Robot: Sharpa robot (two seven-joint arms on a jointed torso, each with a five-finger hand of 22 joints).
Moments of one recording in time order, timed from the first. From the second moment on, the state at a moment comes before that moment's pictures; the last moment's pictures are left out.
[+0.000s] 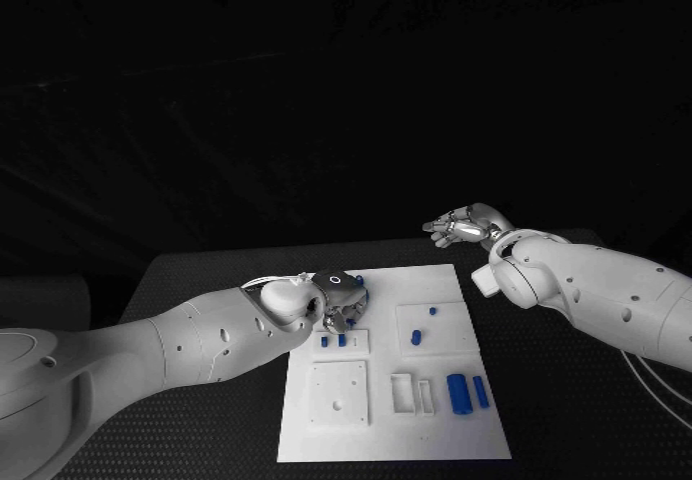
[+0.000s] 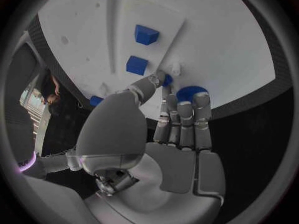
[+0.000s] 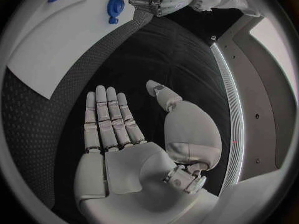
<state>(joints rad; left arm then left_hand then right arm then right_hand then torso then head) 1.14 -0.46 -0.14 1.08 -1.84 -0.19 0.00 1.19 -0.23 0.56 -0.13 0.05 0.99 0.09 0.28 0.55 0.82 -0.01 1.35 0.56 0.90 -0.12 1.62 0.50 0.05 0.86 -0.11 1.05 1.31 1.26 -0.60 -0.07 1.06 -0.58 -0.34 0.06 0.90 -0.16 0.55 -0.17 0.36 0.79 0.21 0.28 0.42 0.90 0.17 0.47 0.07 0.83 0.15 0.48 0.50 0.22 0.59 0.23 0.35 1.09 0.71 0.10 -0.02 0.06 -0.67</state>
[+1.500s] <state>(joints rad) 1.14 -0.48 -0.14 1.10 -1.84 -0.22 -0.01 1.25 -0.26 0.55 -0.15 0.05 0.94 0.10 0.24 0.53 0.85 -0.01 1.35 0.52 0.94 -0.11 1.61 0.50 0.05 0.89 -0.12 1.05 1.30 1.26 -0.60 -0.07 1.06 -0.59 -0.34 0.06 0.90 -0.16 0.55 -0.17 0.36 0.79 0.21 0.29 0.41 0.90 0.17 0.48 0.07 0.83 0.15 0.48 0.50 0.22 0.59 0.23 0.35 1.09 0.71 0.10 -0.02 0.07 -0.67</state>
